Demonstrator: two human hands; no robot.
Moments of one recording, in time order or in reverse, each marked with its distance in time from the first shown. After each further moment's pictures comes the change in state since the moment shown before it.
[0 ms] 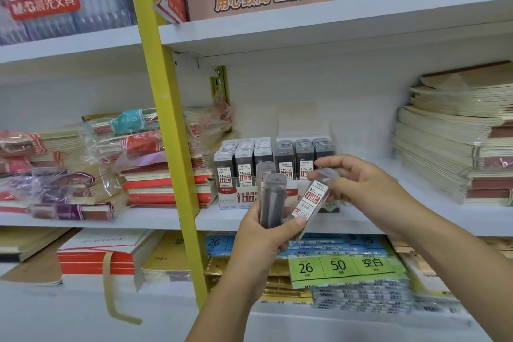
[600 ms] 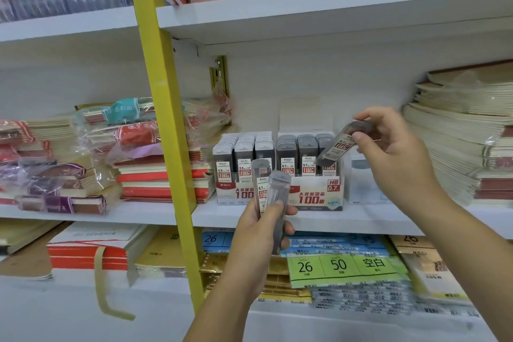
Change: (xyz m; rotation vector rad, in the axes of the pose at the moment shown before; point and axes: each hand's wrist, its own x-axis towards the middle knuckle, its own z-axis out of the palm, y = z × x) left_hand 0.011 -0.006 -0.001 -0.102 0.036 -0.043; right_hand 0.018 -0.010 -0.020 -0.410 0.431 -0.482
